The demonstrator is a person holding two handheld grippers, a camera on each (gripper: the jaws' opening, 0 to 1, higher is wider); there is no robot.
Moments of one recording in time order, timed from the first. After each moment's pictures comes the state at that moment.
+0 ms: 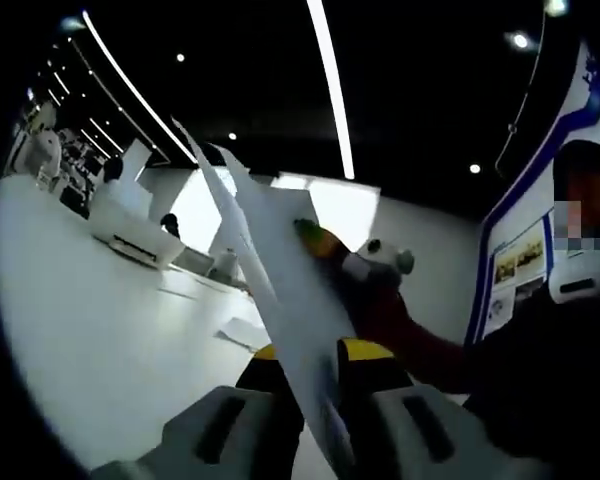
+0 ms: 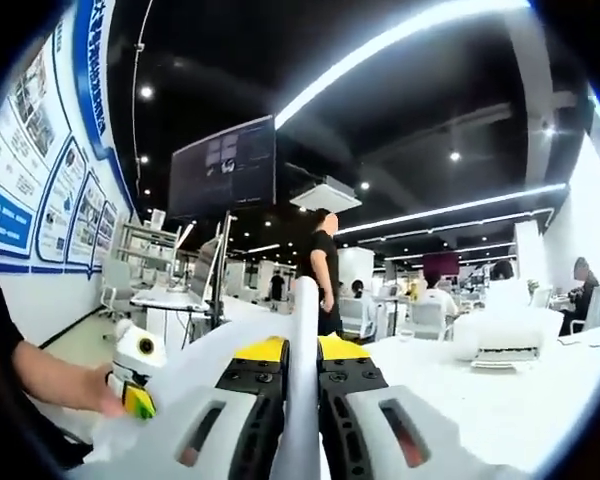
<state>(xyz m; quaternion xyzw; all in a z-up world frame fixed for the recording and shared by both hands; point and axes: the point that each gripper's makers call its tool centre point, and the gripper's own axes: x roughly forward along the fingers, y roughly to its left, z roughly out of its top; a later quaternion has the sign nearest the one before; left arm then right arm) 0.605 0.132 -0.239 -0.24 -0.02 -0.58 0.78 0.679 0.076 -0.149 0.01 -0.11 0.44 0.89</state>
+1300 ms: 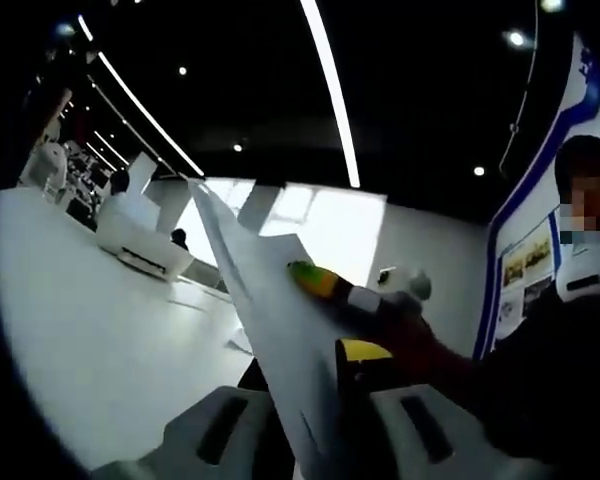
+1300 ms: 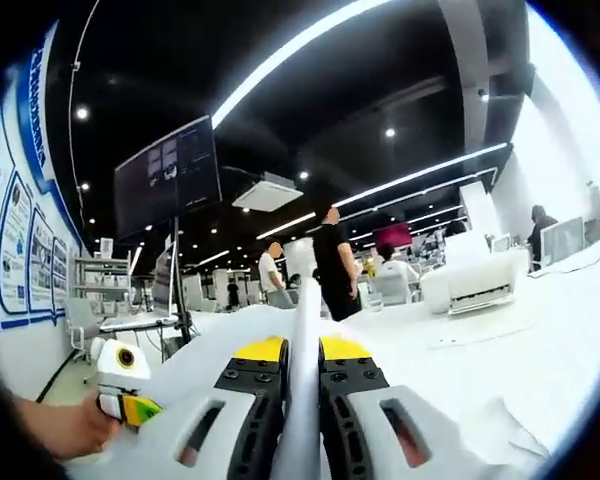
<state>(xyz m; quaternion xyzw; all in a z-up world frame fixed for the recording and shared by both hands) 0.614 0.139 -0.235 -0.24 -0.04 -0.56 0.79 0.673 0.074 -0.191 0.12 -0.06 0.34 0.93</state>
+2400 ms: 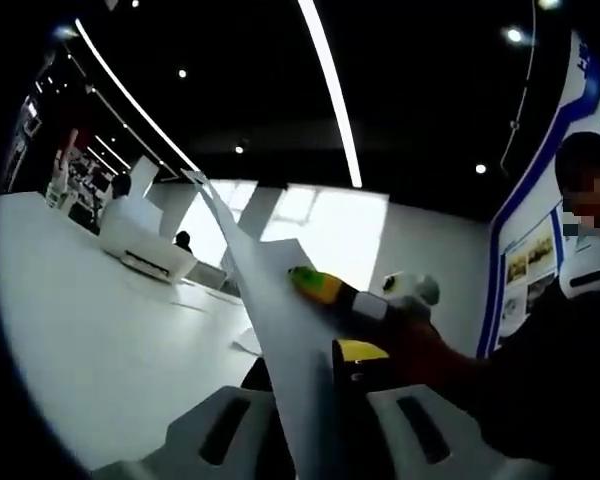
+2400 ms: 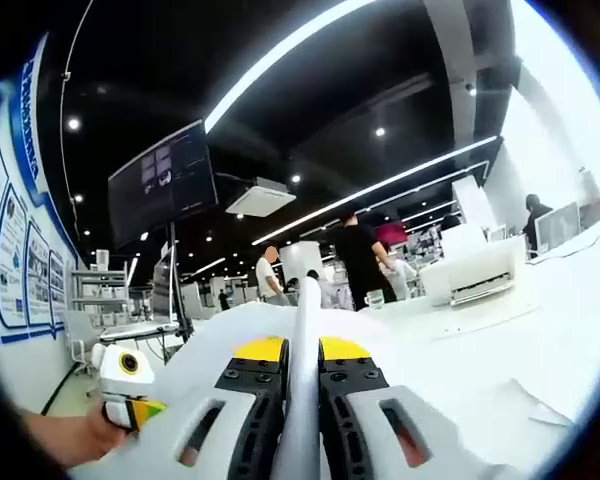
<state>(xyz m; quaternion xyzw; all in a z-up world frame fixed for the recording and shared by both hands) 0.615 0.143 -0.238 -0.23 -0.04 -0.56 0.80 0.671 0.088 -0.197 0.14 -0.06 0.34 0.93</state>
